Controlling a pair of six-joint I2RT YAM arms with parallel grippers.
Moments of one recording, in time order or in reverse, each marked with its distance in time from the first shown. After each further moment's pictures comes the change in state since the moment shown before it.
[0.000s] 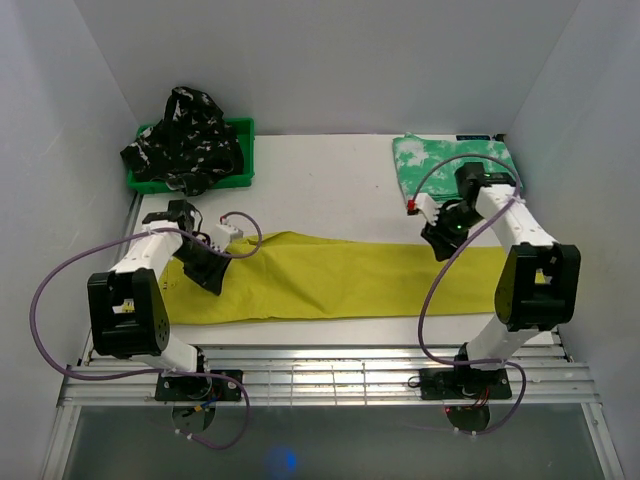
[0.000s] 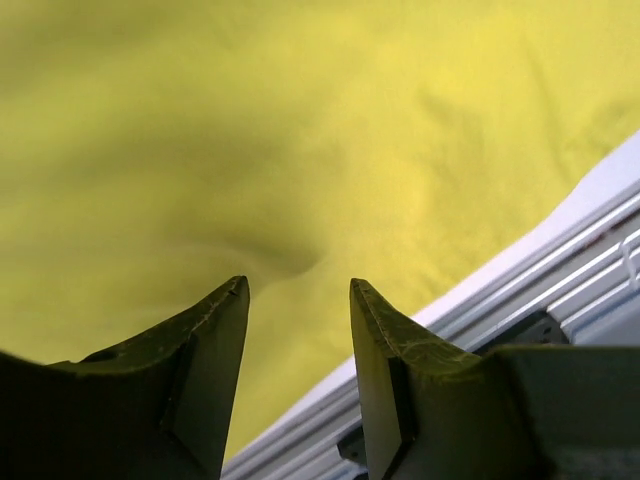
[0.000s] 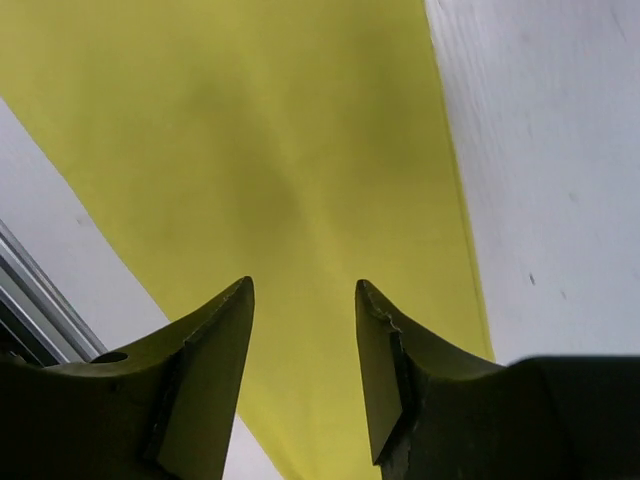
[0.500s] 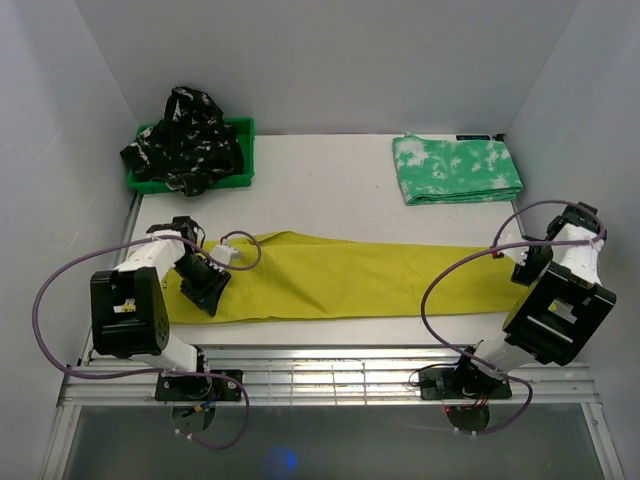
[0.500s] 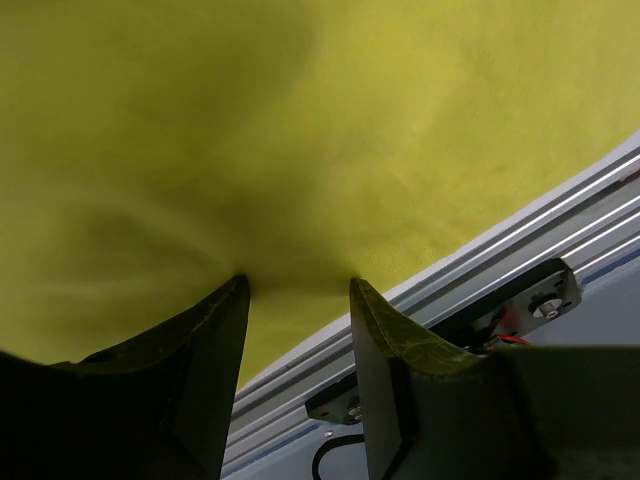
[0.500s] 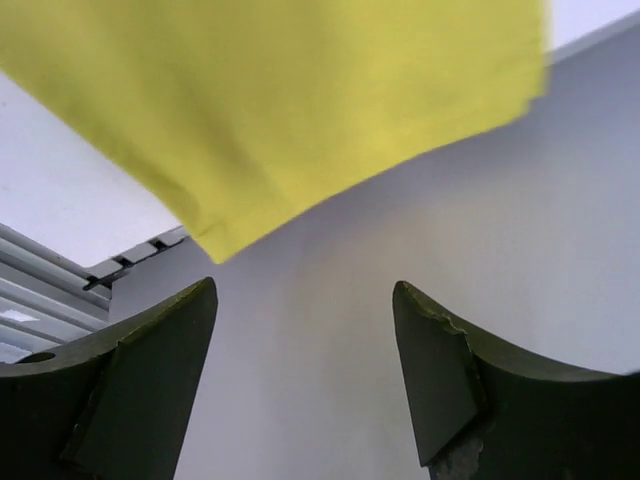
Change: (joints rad) left arm 0.006 0.002 -0.056 -0.030 -0.066 -0.028; right arm -0.608 -0.143 -0.290 0.254 0.386 -0.641
